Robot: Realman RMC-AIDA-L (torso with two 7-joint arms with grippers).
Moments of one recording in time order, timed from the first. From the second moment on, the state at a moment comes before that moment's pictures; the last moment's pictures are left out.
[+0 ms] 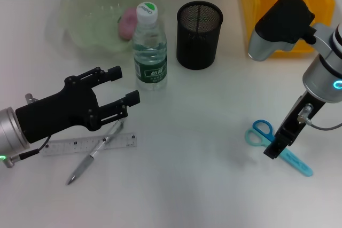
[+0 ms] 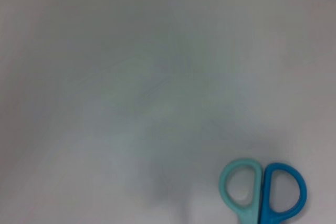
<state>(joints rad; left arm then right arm) -0.33 -2.07 0.94 0.50 1.52 1.56 -1.05 0.74 2.09 -1.45 -1.15 -2.68 -1.71 2.56</state>
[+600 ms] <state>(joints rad) -0.35 -2.07 0.94 0.48 1.52 1.54 -1.04 0.75 2.09 -1.47 -1.11 -2.68 -1.68 2.64</state>
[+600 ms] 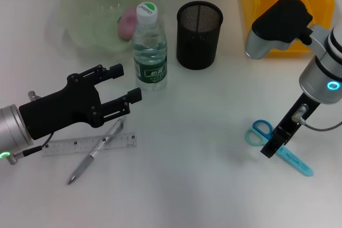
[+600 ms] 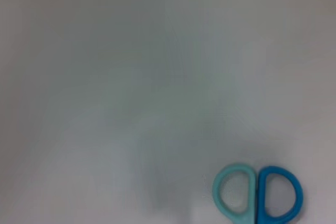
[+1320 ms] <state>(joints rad) -0.35 -2.07 0.94 0.48 1.52 1.51 -1.04 0.76 2.09 -1.52 -1.10 -2.69 -1.67 2.69</state>
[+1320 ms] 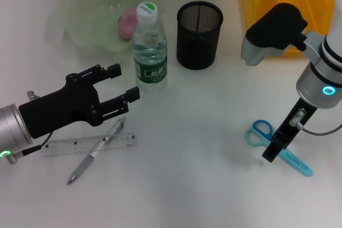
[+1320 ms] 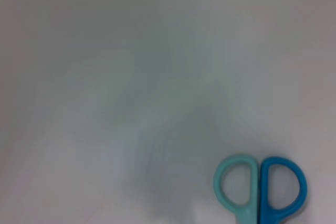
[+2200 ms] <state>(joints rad) -0.35 -2.07 0.94 0.48 1.52 1.50 -1.03 0.77 2.08 -1.52 -1.09 -2.69 -1.65 2.70</state>
